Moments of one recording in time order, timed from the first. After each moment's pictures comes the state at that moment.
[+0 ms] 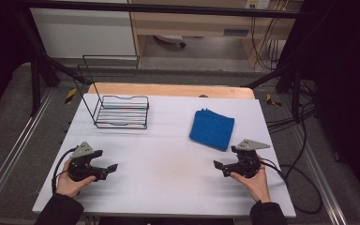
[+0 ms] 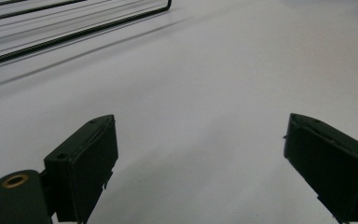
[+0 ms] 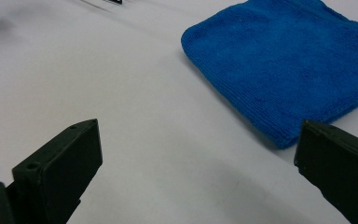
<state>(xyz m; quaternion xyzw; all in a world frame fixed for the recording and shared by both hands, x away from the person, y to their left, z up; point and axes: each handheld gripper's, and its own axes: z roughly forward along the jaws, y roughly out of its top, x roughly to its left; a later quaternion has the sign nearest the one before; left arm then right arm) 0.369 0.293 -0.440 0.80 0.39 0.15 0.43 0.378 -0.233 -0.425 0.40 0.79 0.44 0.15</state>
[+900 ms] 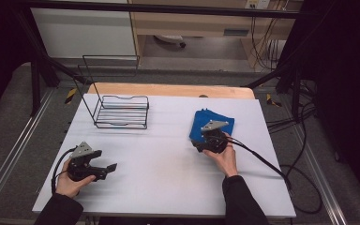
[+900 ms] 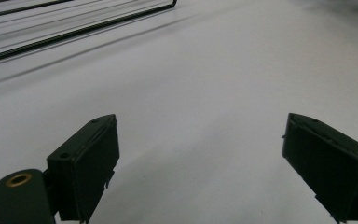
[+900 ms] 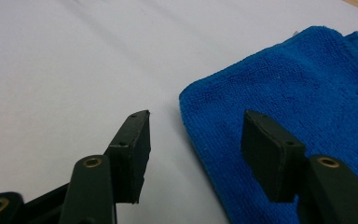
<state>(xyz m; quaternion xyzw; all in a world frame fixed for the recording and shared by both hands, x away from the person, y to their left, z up) 0.369 0.294 -0.440 0.80 0.40 0.15 0.43 0.462 -0.151 -0.436 0.35 0.84 0.37 0.18</state>
